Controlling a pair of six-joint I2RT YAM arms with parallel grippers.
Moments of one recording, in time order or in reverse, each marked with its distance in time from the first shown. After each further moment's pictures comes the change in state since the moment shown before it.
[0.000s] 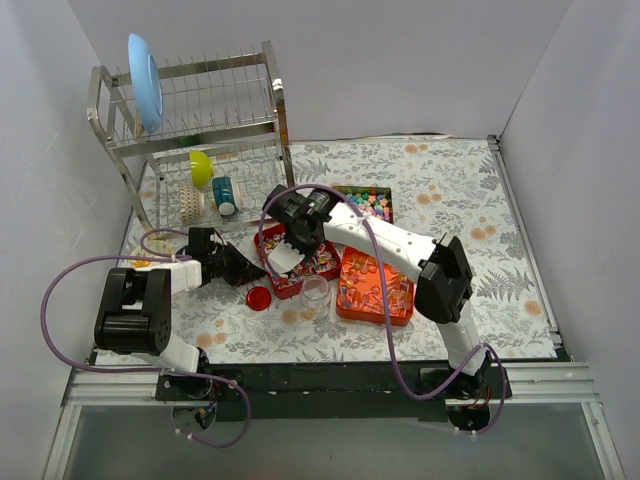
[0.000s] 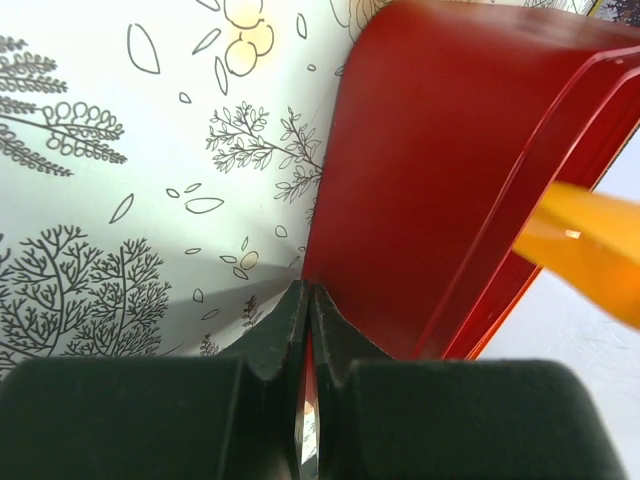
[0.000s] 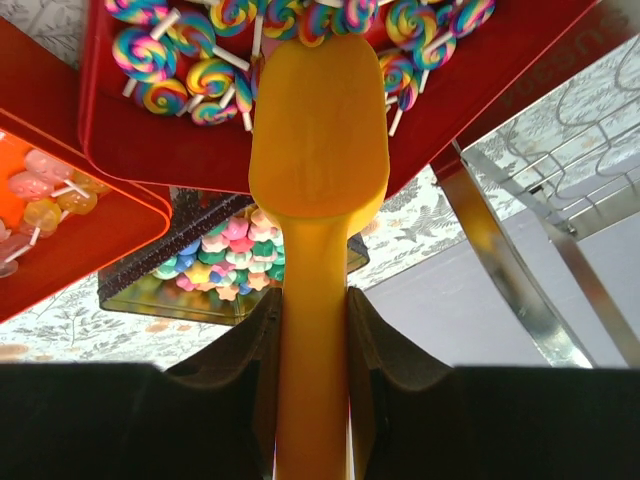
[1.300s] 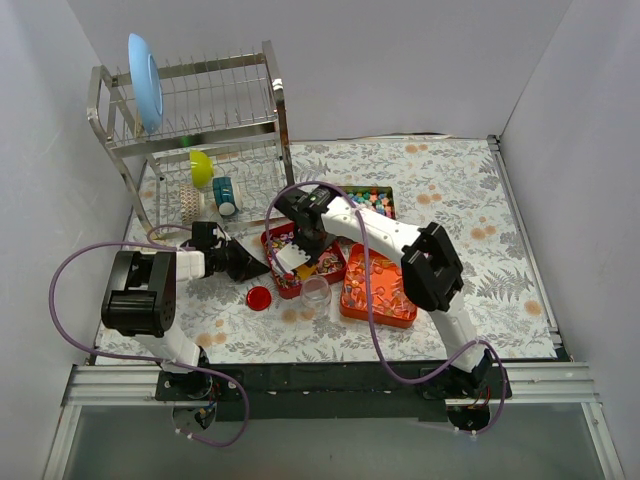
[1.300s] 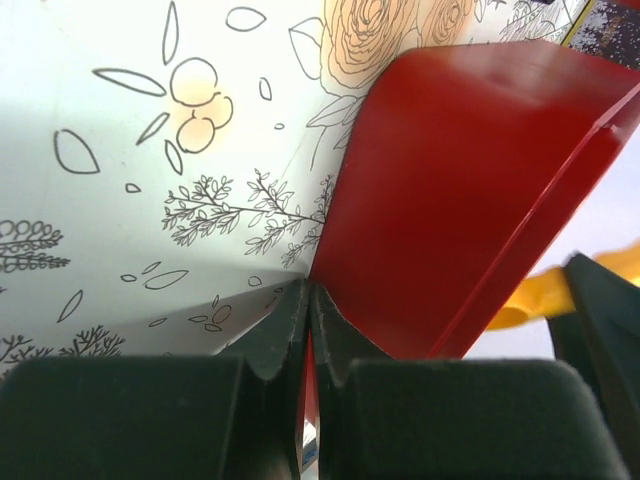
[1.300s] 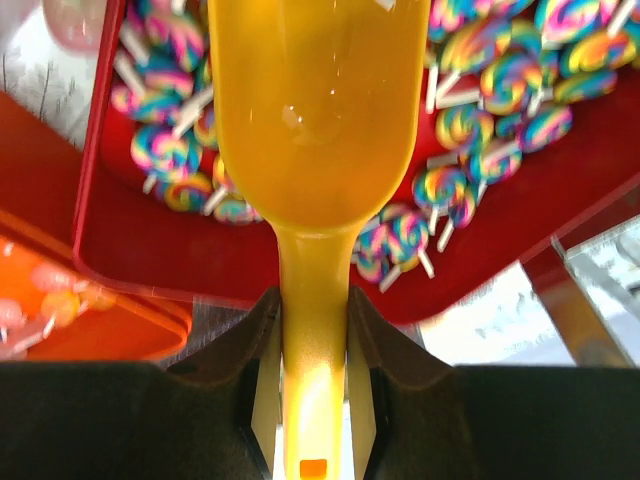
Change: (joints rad) left arm 0.000 0.123 0.071 0.031 0.070 0.001; right arm -0.089 0.081 -0.043 0.003 -0.190 -0.023
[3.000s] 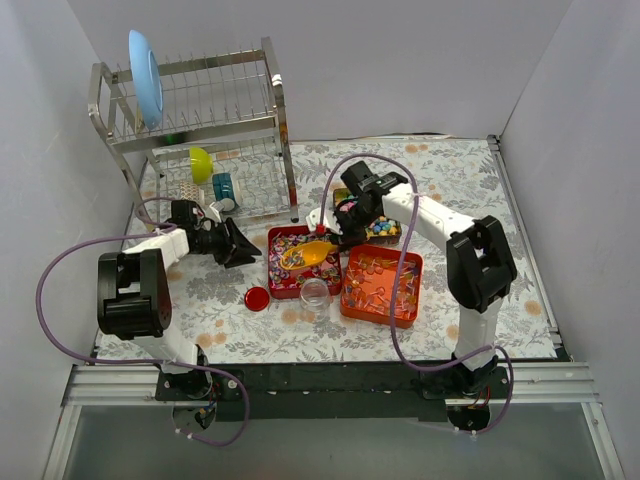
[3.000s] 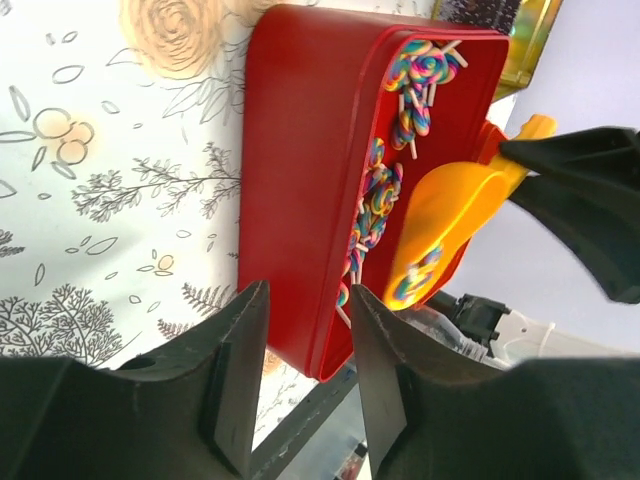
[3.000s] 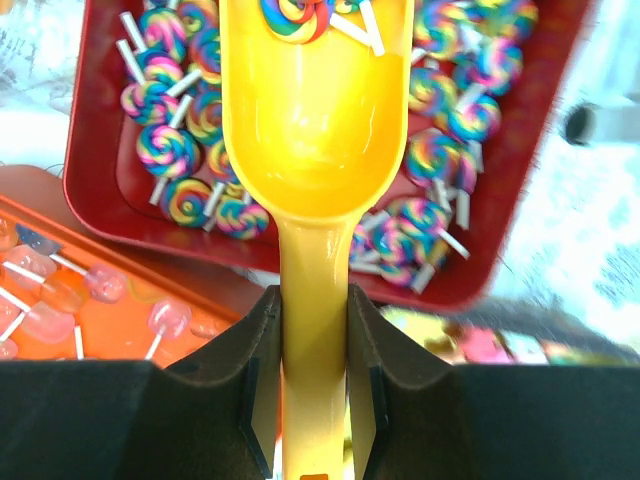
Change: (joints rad) left arm 0.127 -0.014 0.232 -0.384 0.238 0.410; right arm -0.309 -0.214 -0.373 0.288 -0.609 0.298
